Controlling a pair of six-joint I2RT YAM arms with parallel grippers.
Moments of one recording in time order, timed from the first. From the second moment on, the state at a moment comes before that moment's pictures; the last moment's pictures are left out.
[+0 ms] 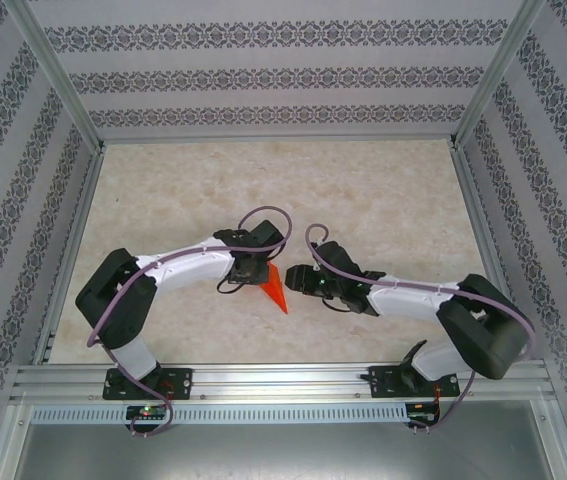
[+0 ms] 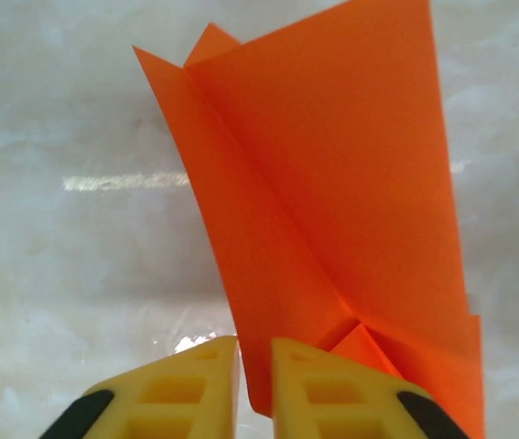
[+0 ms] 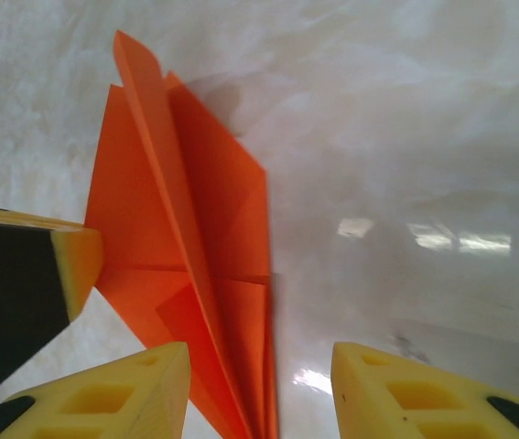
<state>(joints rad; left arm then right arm) -0.80 1.69 1.09 -0.72 -0.17 -0.77 0.77 1.44 0.55 0.14 -0.17 0.84</state>
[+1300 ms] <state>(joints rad) -0.80 1.63 1.00 -0.64 -0.16 -0.77 0.81 1.61 0.63 0.22 -0.24 0.74</state>
